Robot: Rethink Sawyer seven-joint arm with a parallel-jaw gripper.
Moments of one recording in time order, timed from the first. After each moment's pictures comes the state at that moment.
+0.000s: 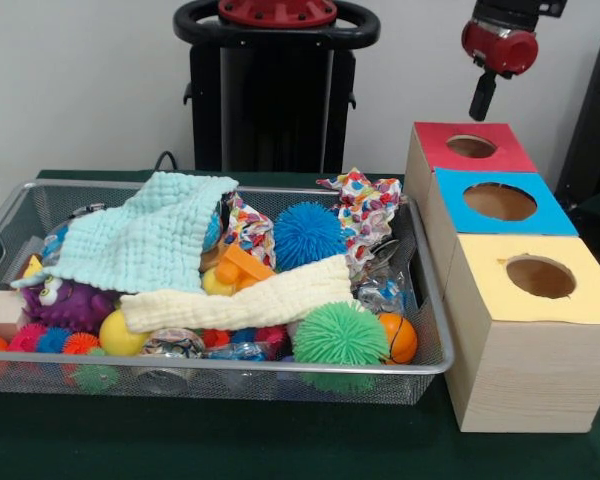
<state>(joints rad) 0.73 -0.72 -0.46 2.20 0.89 0.23 2.66</state>
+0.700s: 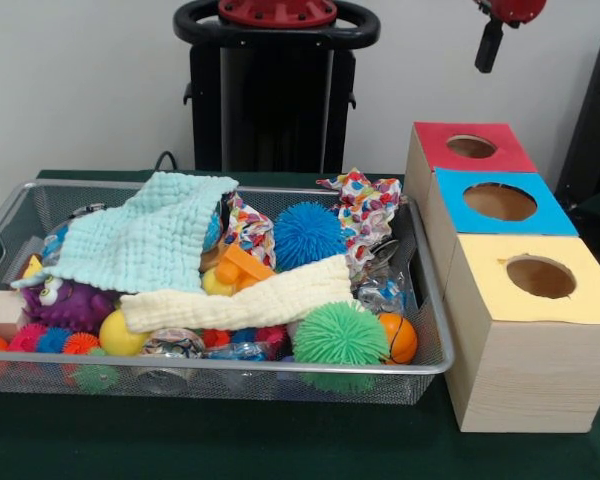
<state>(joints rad) 0.73 -0.74 -0.66 2.05 0.77 0.57 2.66</state>
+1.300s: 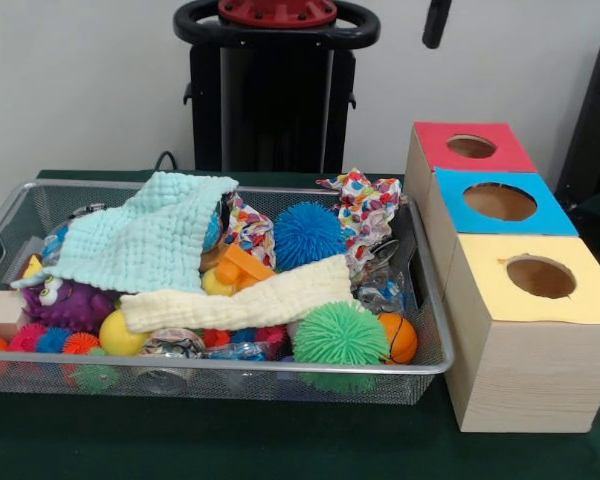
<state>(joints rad) 0.46 -0.78 -0.71 1.82 0.60 0.70 2.66</state>
